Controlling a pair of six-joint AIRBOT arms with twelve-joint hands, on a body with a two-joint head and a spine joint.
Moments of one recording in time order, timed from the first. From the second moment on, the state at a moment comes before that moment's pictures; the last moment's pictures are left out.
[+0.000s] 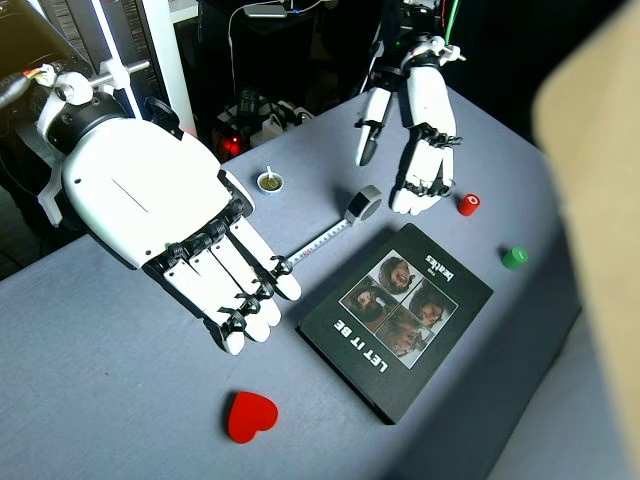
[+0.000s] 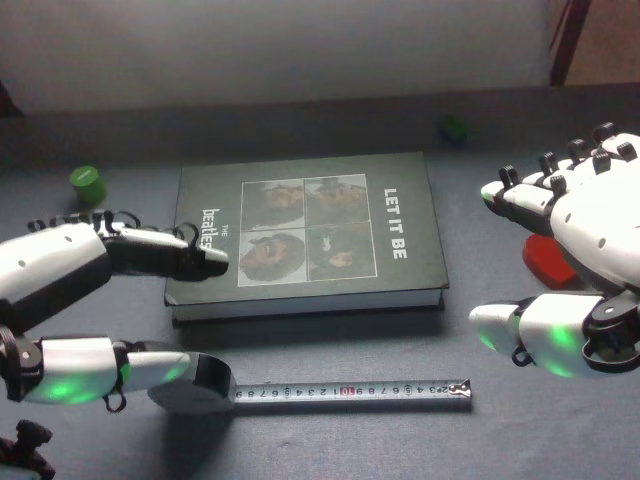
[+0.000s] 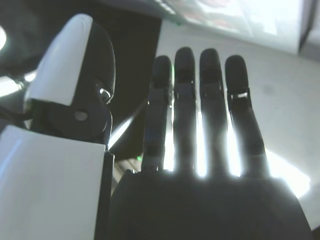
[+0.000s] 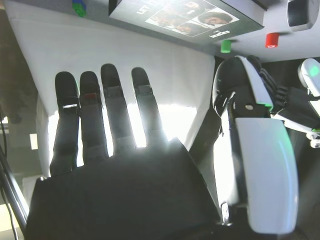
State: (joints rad) left arm 1.09 -0.73 0.84 -0.08 -0.83 0.39; right arm -0.19 -0.84 0.38 -1.40 -1.01 0.40
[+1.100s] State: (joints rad) left arm 1.18 -0.85 0.91 -0.13 -0.86 0.44; right arm -0.20 -0.85 0.38 -1.40 -1.00 0.40
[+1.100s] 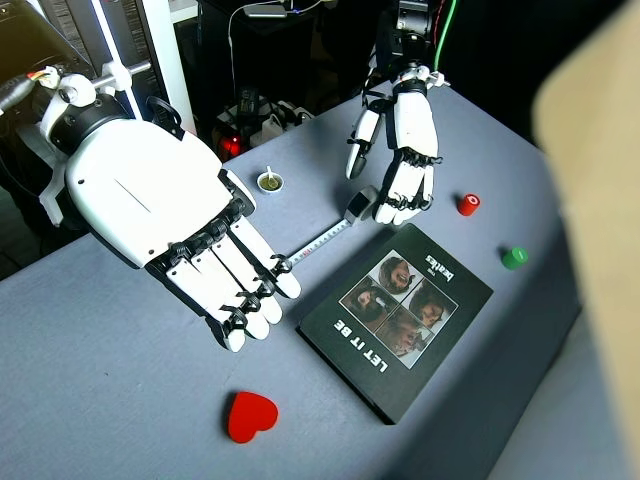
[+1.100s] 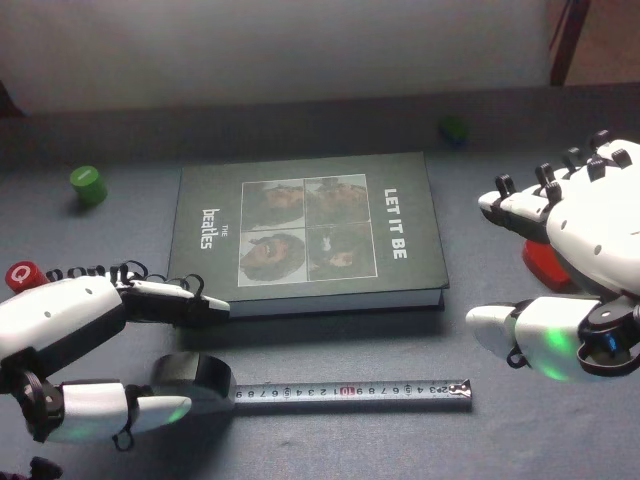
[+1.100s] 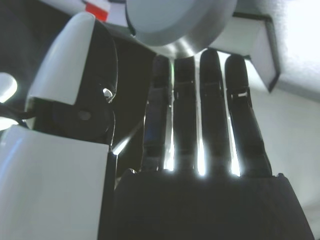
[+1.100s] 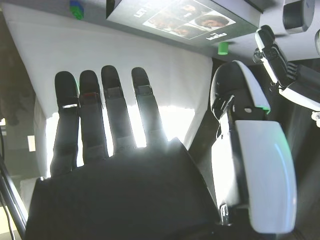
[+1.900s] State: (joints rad) left arm 1.20 -0.91 0.96 -0.14 -0.84 0.49; right arm -0.20 -0.85 0.38 -1.40 -1.00 0.40
